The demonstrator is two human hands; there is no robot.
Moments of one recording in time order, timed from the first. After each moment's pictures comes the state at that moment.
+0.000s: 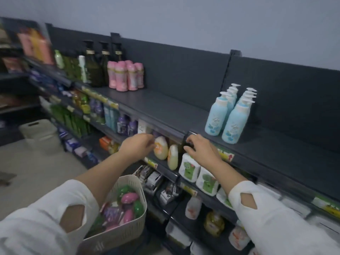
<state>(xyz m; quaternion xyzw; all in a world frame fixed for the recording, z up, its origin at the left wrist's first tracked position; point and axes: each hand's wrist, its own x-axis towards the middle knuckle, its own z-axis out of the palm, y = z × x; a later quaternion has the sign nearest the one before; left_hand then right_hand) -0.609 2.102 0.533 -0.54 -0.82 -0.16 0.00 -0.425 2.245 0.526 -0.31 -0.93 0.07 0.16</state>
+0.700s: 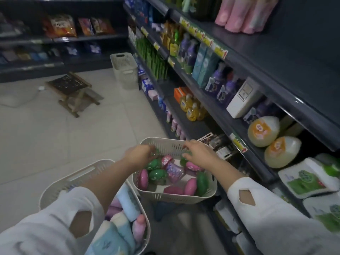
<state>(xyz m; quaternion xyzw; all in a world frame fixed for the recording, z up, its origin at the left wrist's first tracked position) -0.771 1.909 0.325 -0.32 -0.92 -0.10 -0.19 -0.686 2.116 0.345 -0.07 -0.98 0.14 -0.13</state>
